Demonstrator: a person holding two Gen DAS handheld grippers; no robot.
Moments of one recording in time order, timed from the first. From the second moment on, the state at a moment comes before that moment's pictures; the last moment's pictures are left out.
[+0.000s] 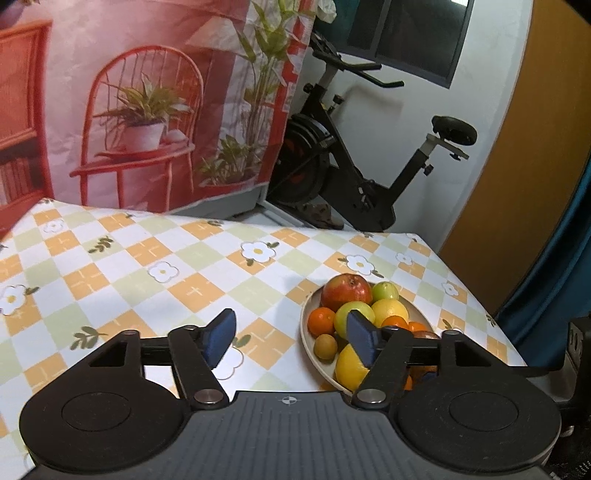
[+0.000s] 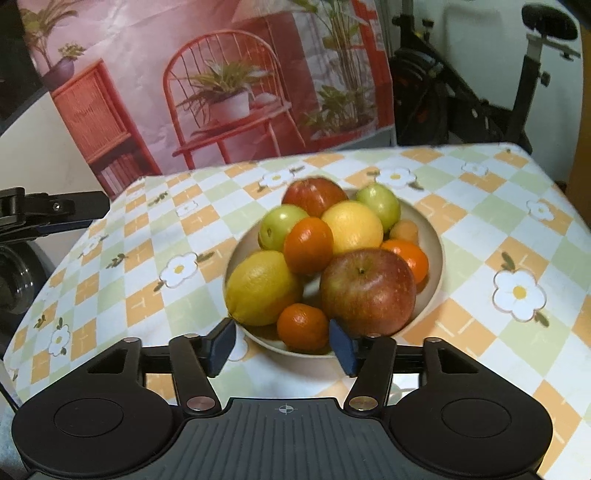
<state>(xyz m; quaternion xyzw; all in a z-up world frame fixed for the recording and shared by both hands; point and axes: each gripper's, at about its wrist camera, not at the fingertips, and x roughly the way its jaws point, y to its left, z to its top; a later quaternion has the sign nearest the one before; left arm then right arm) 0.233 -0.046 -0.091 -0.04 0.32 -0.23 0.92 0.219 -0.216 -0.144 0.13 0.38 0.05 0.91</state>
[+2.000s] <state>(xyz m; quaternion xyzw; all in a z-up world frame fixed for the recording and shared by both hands) 0.027 -0.008 0.058 0.04 0.14 -0.10 0.98 0.028 -0.162 0.061 0.06 0.12 0.02 0.99</state>
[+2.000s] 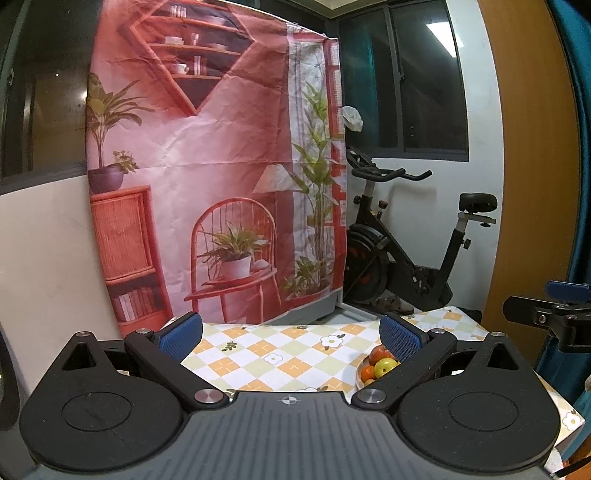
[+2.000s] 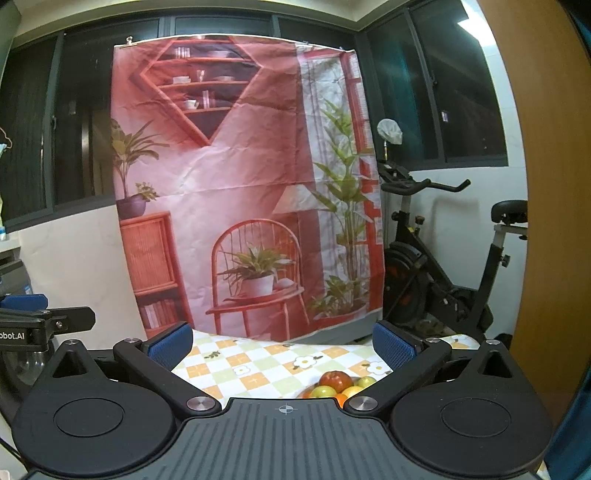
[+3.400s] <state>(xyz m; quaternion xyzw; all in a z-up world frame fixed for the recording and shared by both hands) 0.025 -0.009 0.059 0.03 0.15 -0.10 0.98 0.029 -0.153 0.056 0.06 0.12 0.02 0.99</state>
